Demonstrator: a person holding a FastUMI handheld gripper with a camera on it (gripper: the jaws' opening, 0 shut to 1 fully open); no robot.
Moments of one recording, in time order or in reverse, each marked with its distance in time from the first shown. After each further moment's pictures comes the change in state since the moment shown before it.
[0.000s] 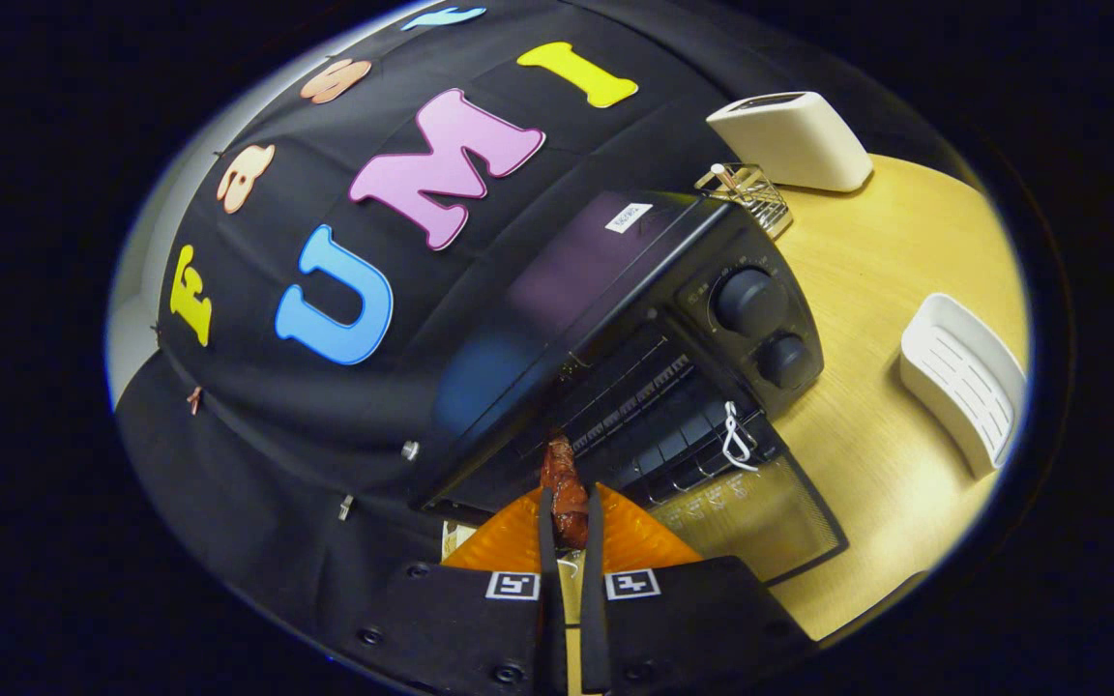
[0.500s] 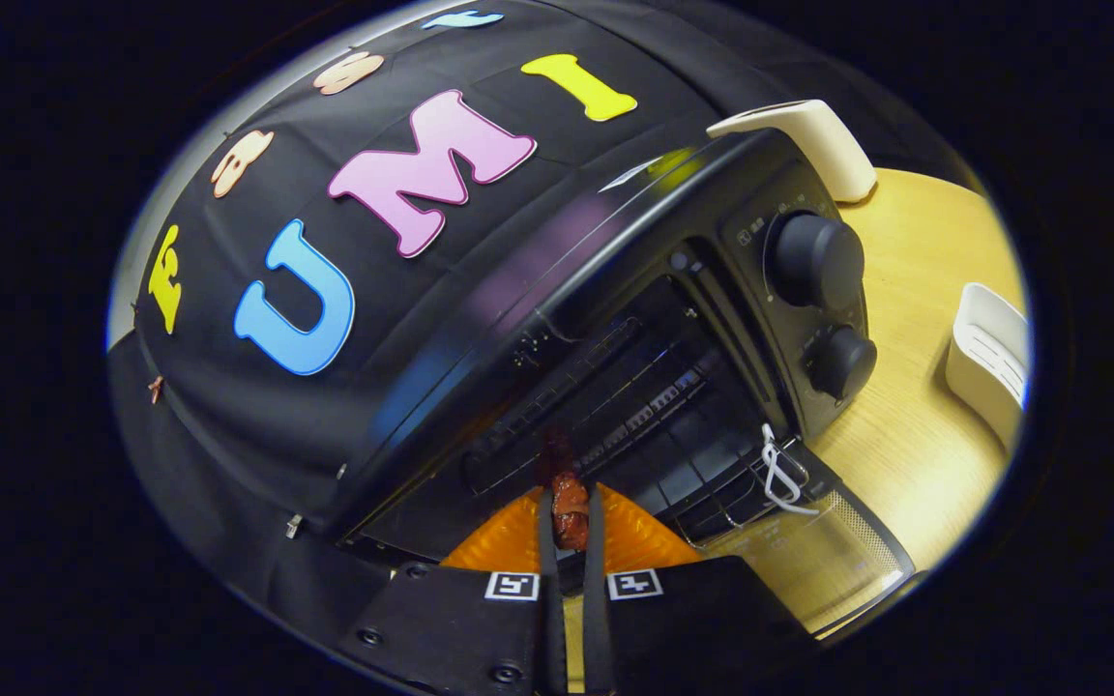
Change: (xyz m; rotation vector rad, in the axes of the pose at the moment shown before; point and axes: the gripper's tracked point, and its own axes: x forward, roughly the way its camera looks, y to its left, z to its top) arm 0.062 -0.014 0.000 -0.107 -0.133 -0.079
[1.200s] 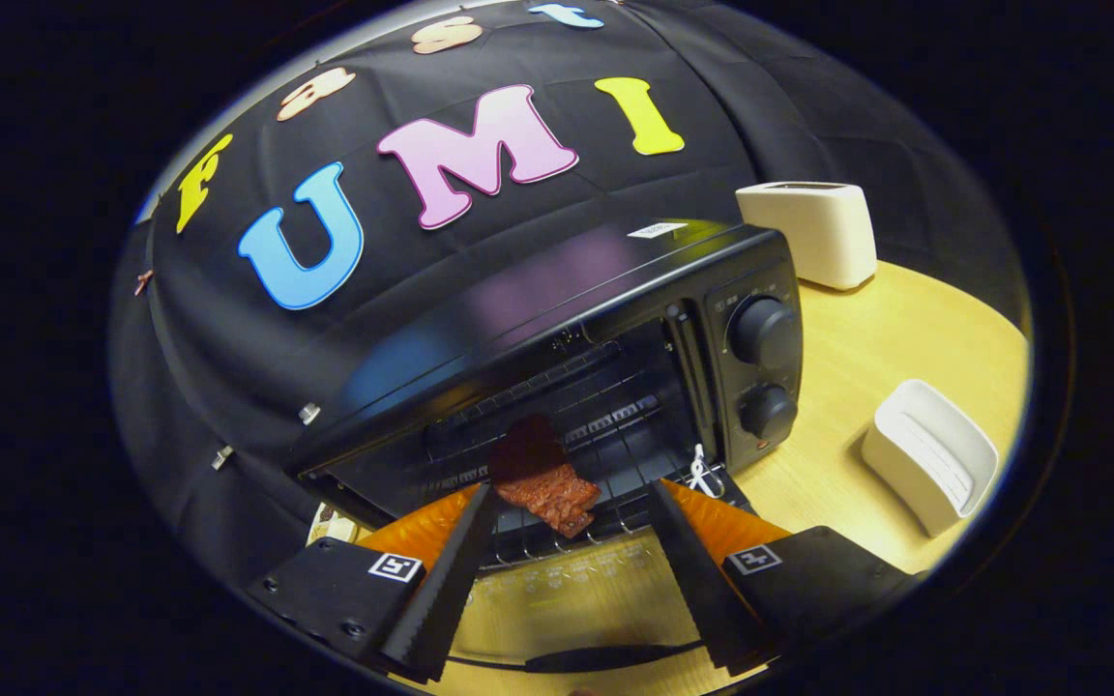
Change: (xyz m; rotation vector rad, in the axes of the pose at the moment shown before) arm -0.053 -0.016 0.003 -0.306 -0.021 -0.104
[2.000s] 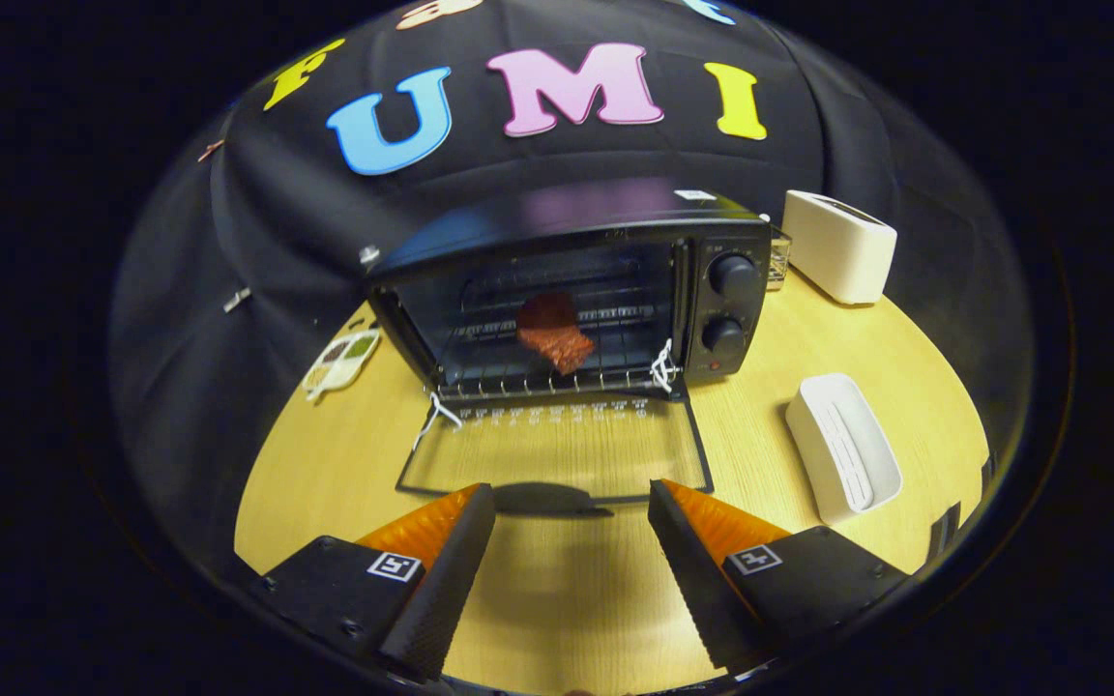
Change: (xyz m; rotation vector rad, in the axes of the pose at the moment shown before) arm -0.114 -0.023 -0.071 -0.343 0.311 0.039
